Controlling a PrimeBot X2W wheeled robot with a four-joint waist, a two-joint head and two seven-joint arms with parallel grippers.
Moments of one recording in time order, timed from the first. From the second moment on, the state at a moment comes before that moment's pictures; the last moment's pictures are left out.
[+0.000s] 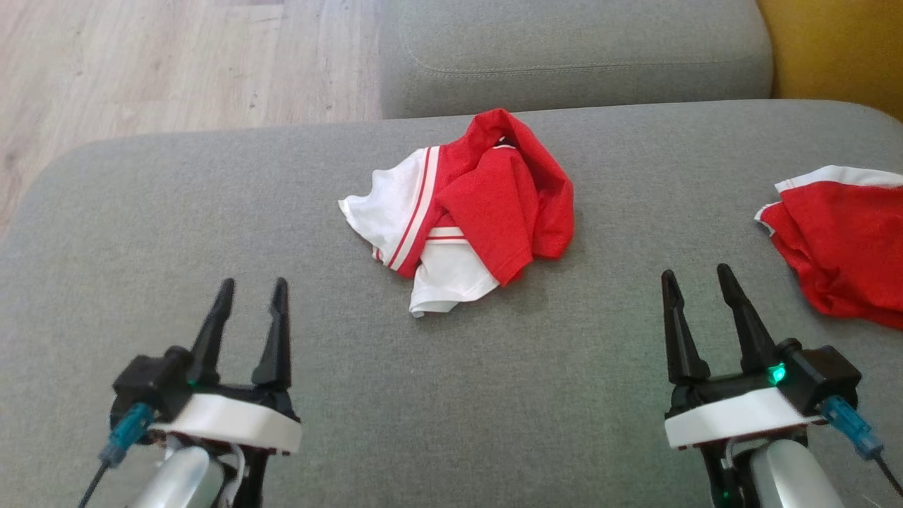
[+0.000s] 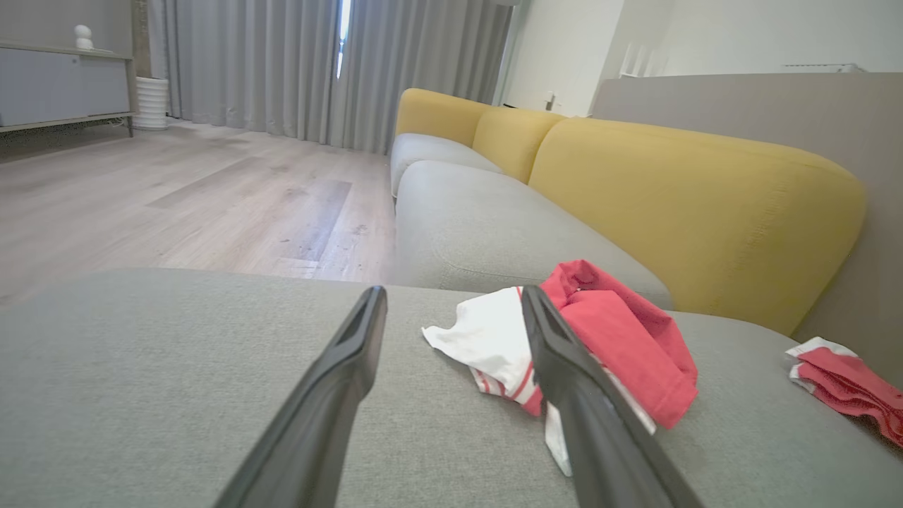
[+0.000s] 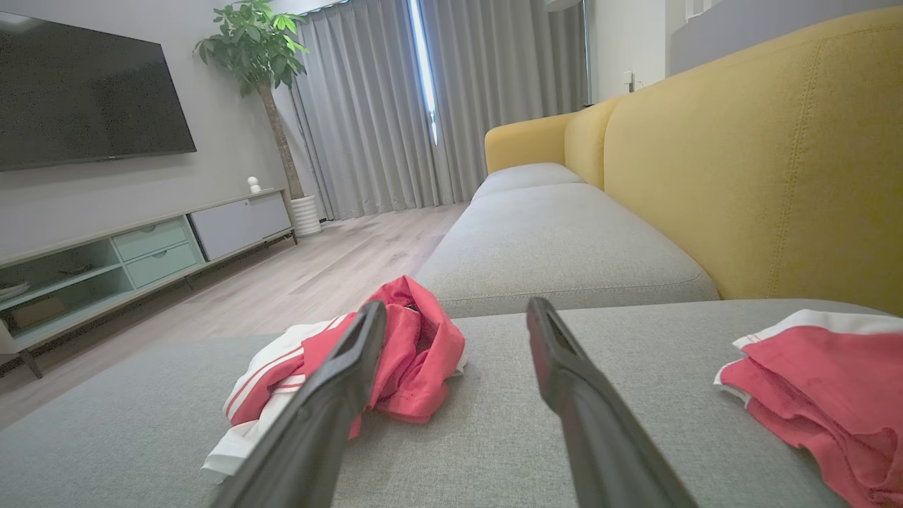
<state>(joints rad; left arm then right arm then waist) -0.19 0.39 -0.54 0.18 -0.73 0.13 -0.25 -0.03 -0.05 0.10 0.18 0.20 0.13 -0.25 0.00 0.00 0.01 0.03</state>
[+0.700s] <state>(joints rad) -0.35 0.25 -0.73 0.40 -0.59 -0.06 -0.10 -0.08 -0.05 0.11 0.17 0.20 0.13 -0.25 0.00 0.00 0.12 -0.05</state>
